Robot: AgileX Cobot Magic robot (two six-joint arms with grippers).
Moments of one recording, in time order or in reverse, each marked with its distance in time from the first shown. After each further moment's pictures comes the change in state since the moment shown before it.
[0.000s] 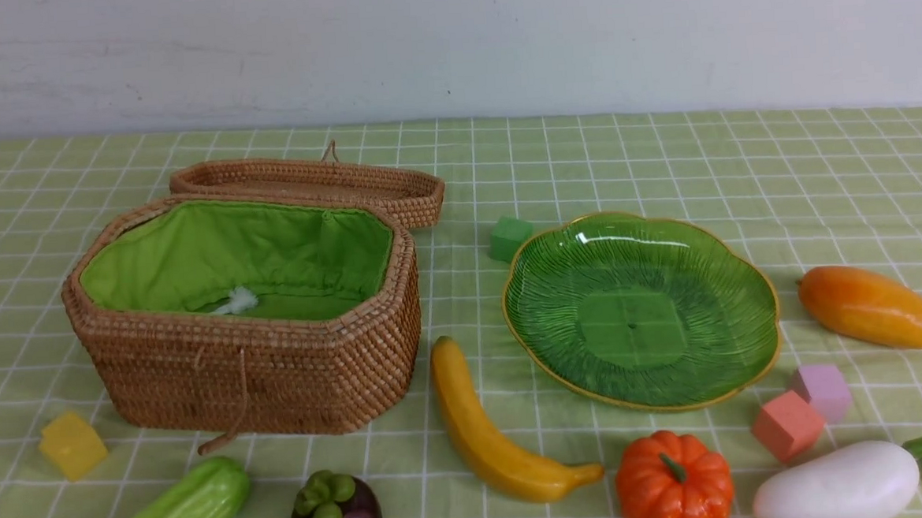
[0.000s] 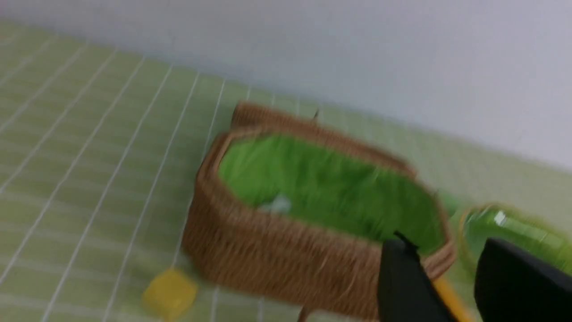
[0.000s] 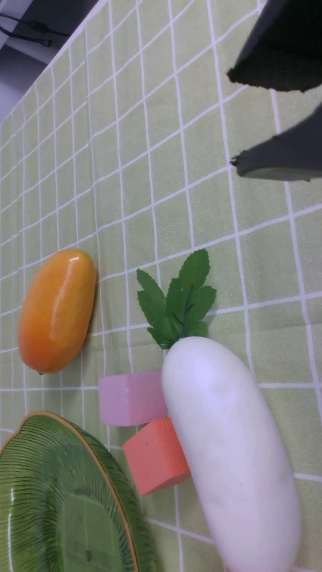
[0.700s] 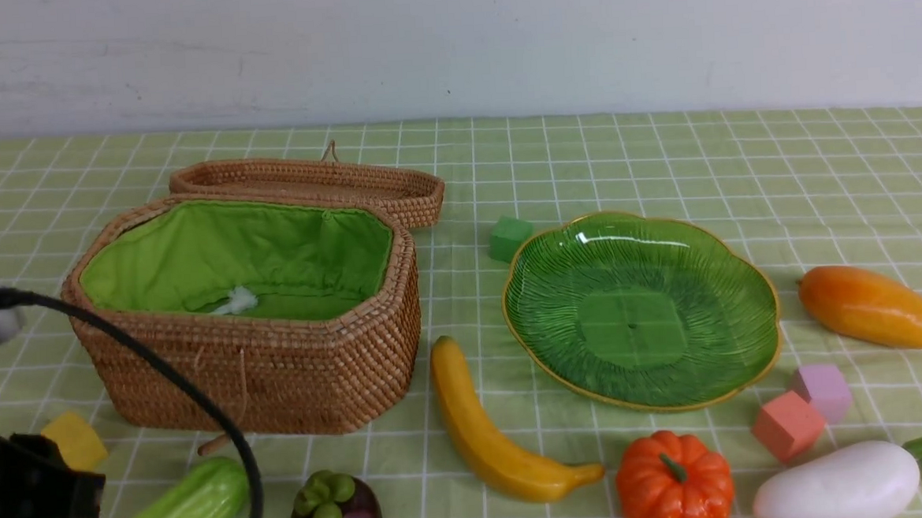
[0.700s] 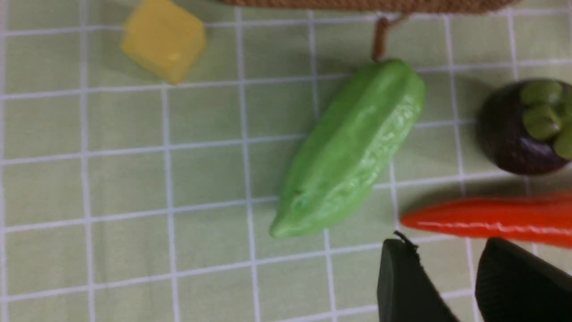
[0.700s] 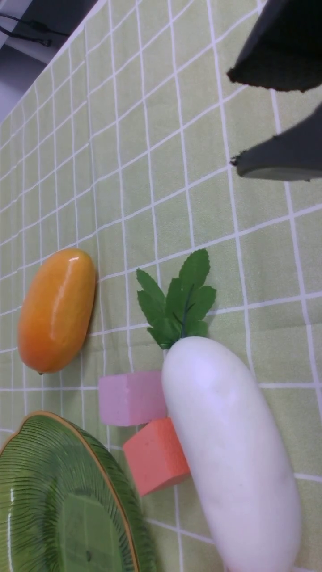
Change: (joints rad) right arm 0.000 0.000 0.000 0.000 0.000 0.000; left arm -0.001 0.456 -0.004 -0.128 0.285 0.411
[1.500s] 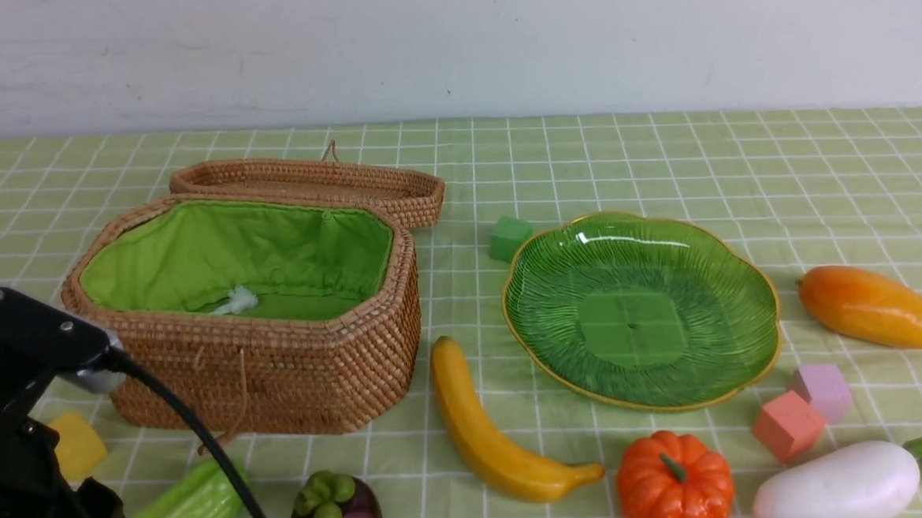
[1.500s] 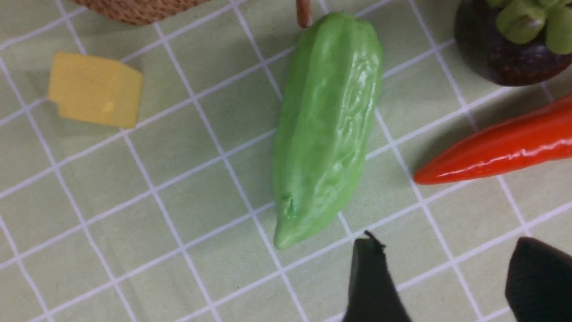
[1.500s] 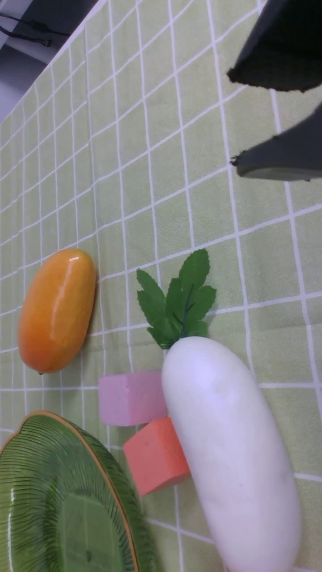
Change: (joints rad) right arm 0.000 0.000 0.000 0.000 0.000 0.000; left arm -0.161 0.071 -0.001 0.157 -0.013 0.124
